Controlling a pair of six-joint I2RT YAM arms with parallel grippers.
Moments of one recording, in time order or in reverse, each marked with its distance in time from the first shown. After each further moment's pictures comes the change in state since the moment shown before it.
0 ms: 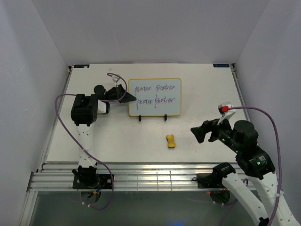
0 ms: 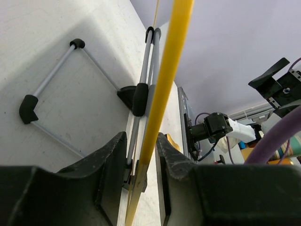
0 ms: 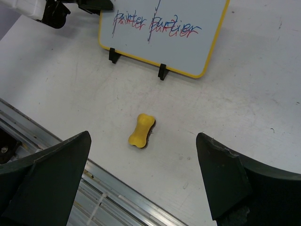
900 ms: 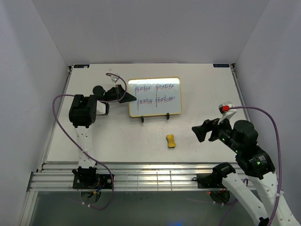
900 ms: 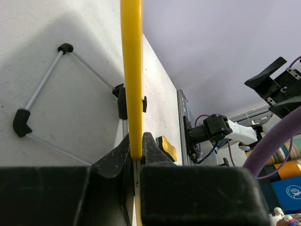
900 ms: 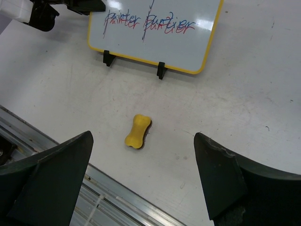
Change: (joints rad) left arm -0.005 -0.051 -0.057 0.044 -0.020 -0.005; right arm 0.000 0.002 0.000 0.000 0.024 0.000
